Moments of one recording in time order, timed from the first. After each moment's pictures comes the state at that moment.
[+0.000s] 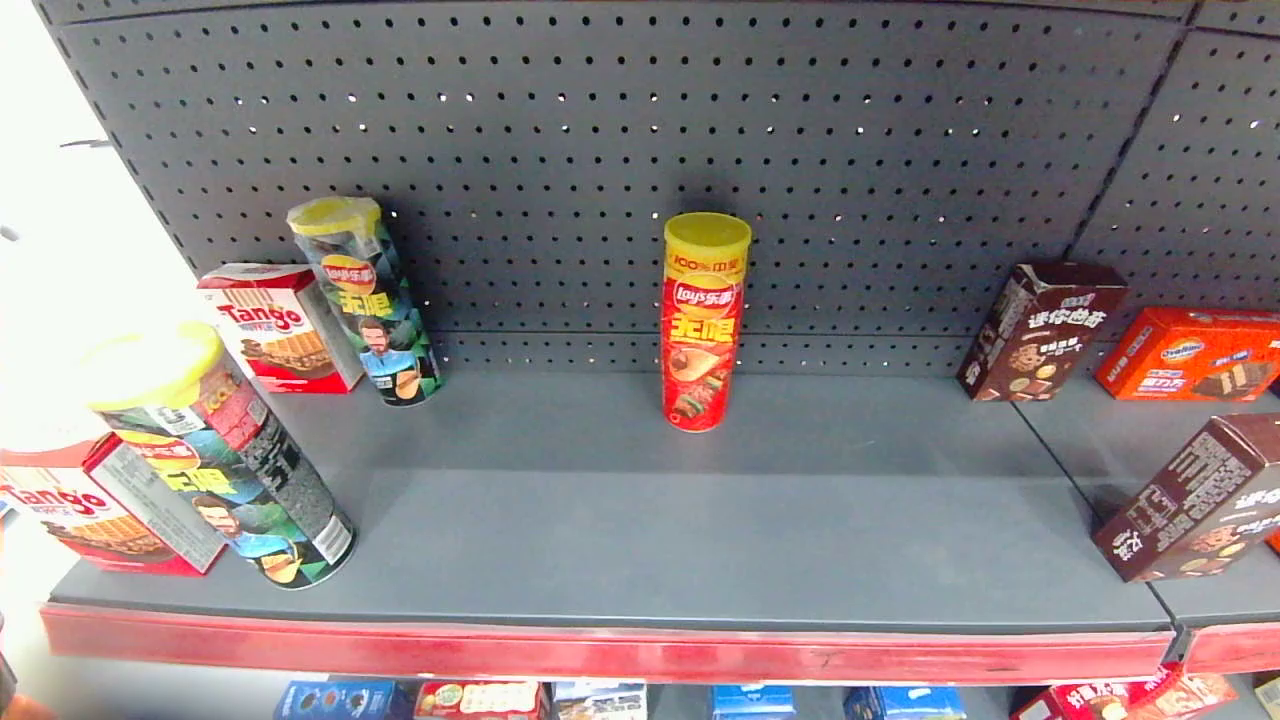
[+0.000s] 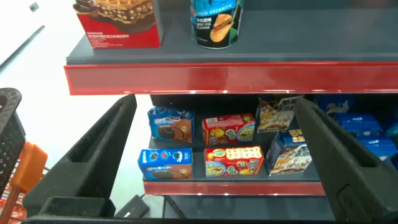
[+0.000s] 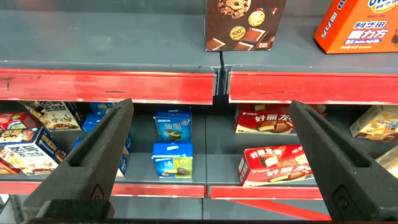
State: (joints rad) left arm 0.00 0.00 0.00 0.00 -0.01 0.01; right arm -0.01 0.01 0.00 0.00 0.00 -0.01
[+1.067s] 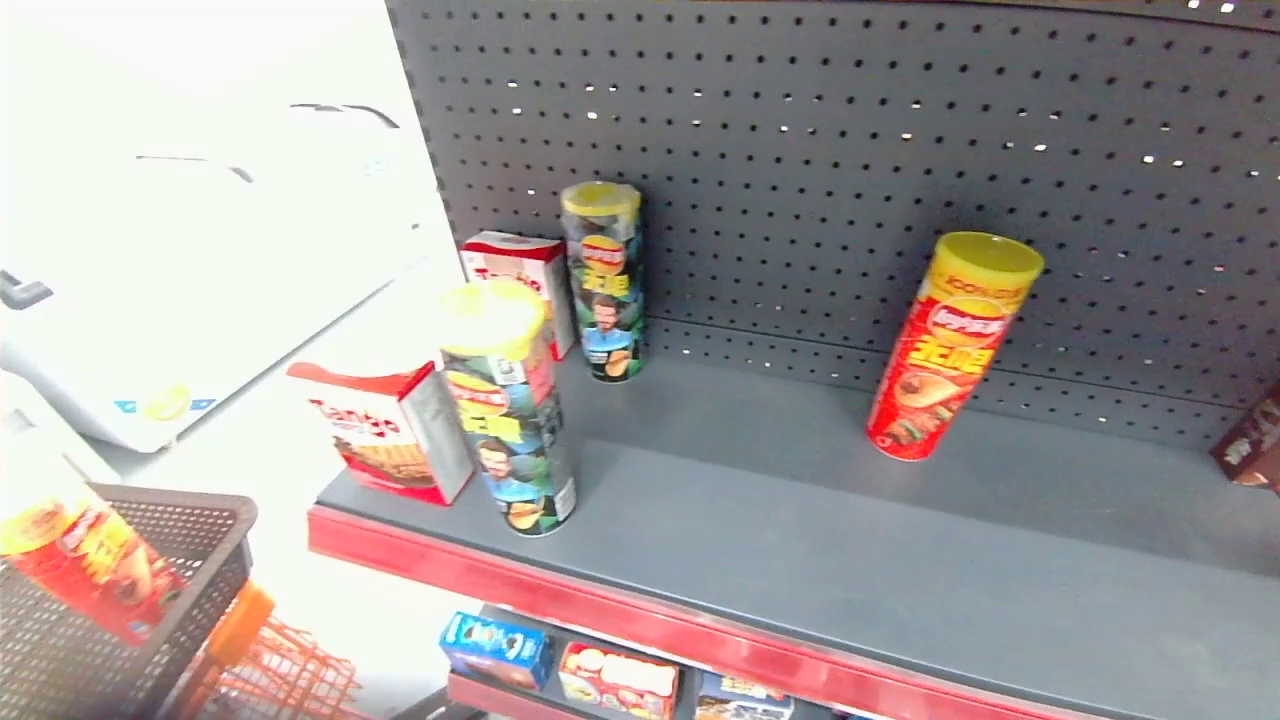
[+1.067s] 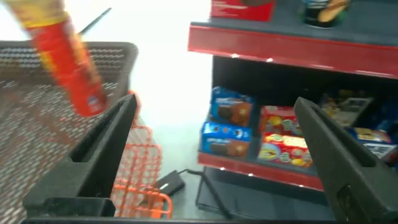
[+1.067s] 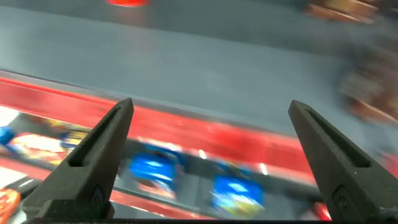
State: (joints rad) left arm 0.00 0.00 0.00 0.00 -0.02 0.00; right arm -0.01 0.01 0.00 0.00 0.00 -0.01
